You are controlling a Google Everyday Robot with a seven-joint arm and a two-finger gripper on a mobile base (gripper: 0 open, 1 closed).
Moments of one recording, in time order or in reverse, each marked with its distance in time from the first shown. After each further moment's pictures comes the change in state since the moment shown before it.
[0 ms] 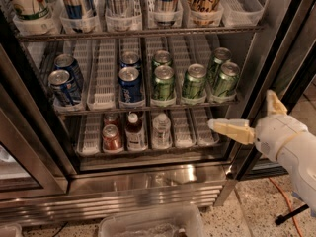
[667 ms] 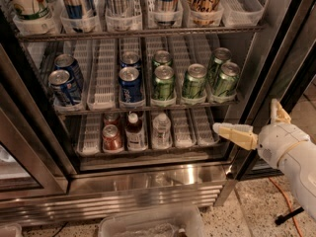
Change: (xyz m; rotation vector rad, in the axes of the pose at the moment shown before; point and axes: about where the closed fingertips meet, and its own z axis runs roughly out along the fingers) arm 0.025 -0.013 -0.008 0.060 0.012 0.058
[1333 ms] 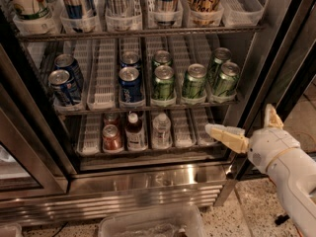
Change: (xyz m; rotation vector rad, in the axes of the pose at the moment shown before) arm -0.001 0.019 -0.001 0.030 -0.028 0.055
